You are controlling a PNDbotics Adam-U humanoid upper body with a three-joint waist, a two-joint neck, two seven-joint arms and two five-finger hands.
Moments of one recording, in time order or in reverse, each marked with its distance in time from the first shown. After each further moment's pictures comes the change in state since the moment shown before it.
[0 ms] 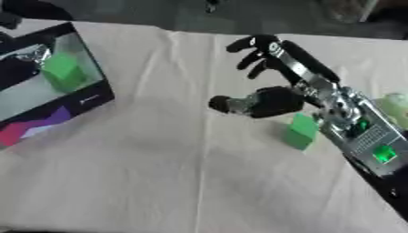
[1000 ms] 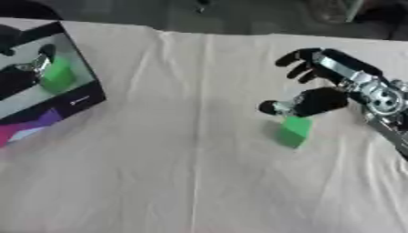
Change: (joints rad) left arm 0.039 0.010 0.000 -0.016 -0.013 0.046 -0.026; right arm 0.094 -0.269 -0.063 0.000 -0.040 0.139 0.154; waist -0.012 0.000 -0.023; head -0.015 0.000
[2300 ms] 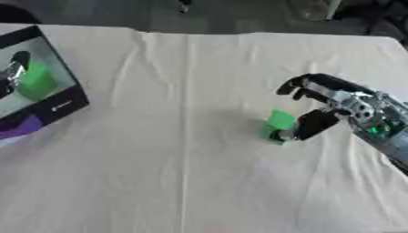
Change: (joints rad) left arm 0.006 -0.003 0.000 0.001 -0.019 0.002 0.002; right arm 0.074 -0.021 0.015 0.000 0.271 0.110 0.225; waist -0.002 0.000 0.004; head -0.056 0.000
